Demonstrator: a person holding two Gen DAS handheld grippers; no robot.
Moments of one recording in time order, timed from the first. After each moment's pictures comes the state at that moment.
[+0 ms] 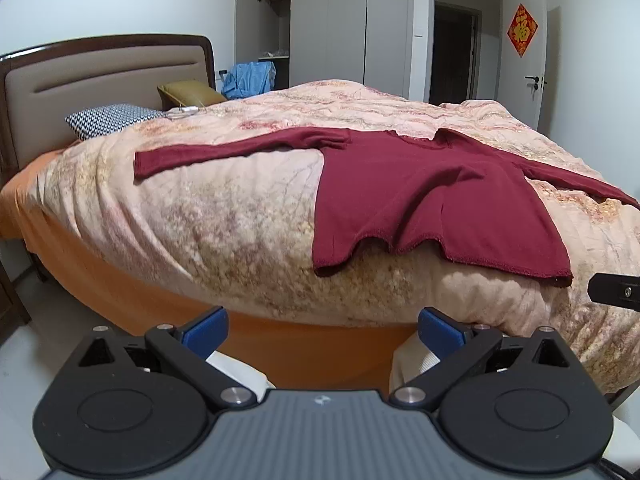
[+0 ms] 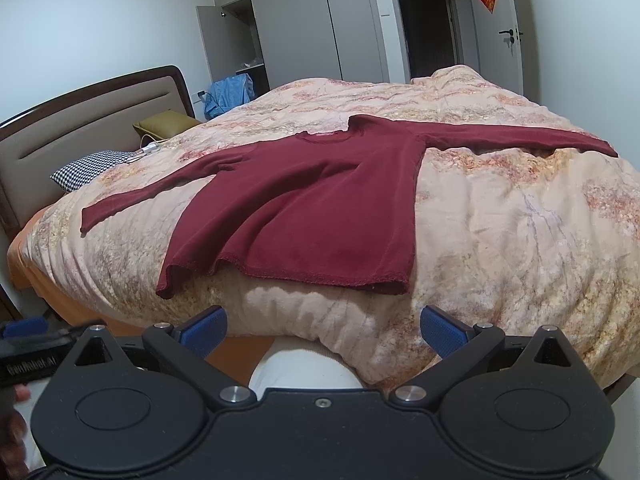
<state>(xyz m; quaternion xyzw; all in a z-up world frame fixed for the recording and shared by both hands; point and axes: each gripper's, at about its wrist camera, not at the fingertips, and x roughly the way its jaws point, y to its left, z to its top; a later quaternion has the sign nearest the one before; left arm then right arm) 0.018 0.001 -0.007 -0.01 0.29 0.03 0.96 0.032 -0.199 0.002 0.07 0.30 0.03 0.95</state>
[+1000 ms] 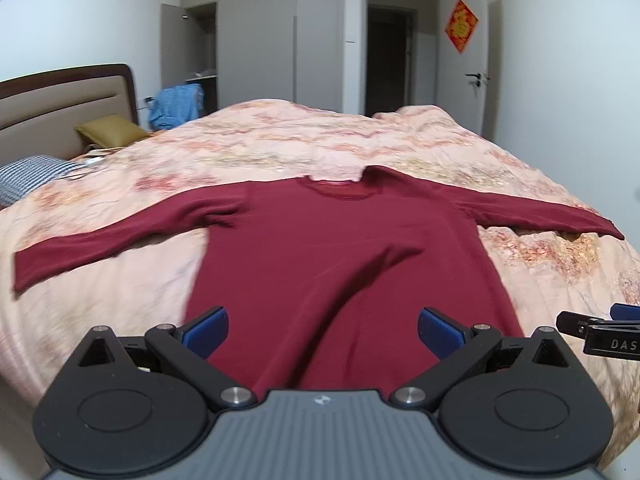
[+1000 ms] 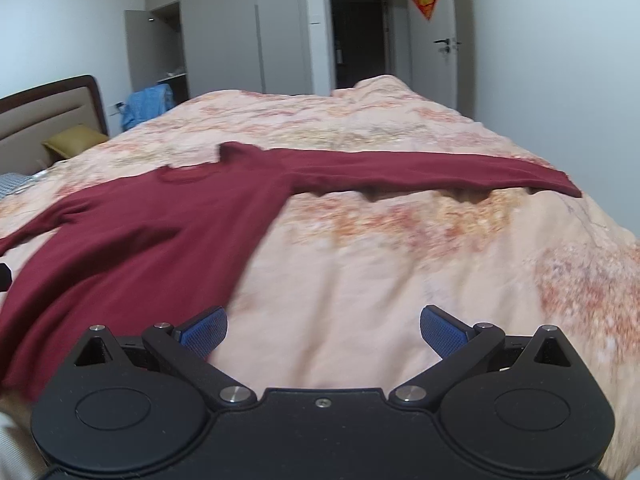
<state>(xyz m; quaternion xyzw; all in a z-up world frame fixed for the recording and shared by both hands) 0.211 -0.090 0.034 0.02 0.28 -0.07 0.96 0.204 -0.337 -0.022 0.05 0.28 -0.09 0.95</state>
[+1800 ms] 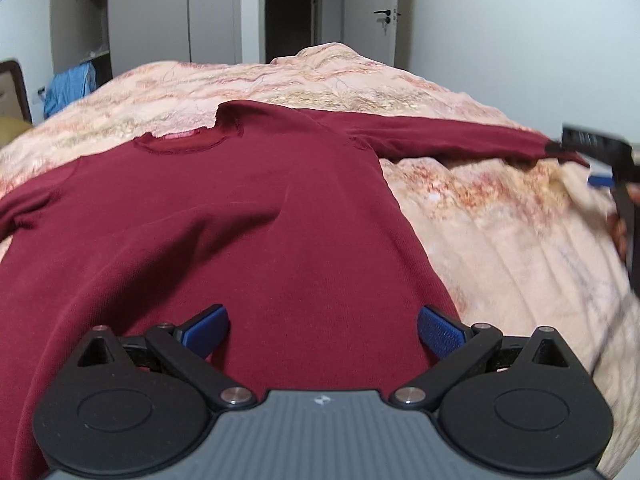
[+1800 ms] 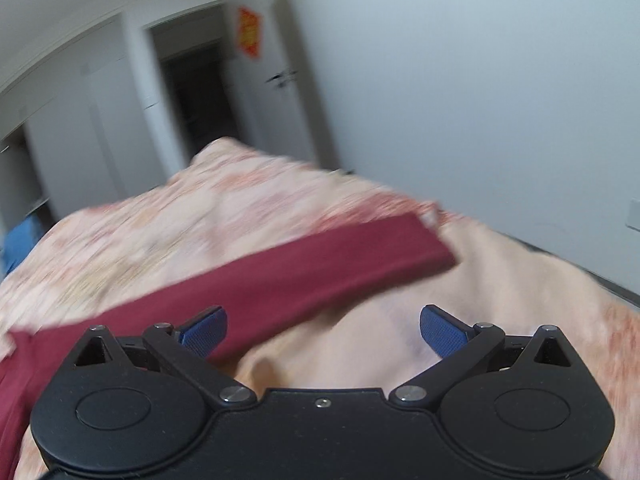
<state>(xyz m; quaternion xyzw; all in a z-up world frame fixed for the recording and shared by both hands) 0.318 -0.217 -0.052 0.07 0.34 -0.20 0.92 0.332 -0.598 -0.035 0.19 0.18 -0.28 0.92</state>
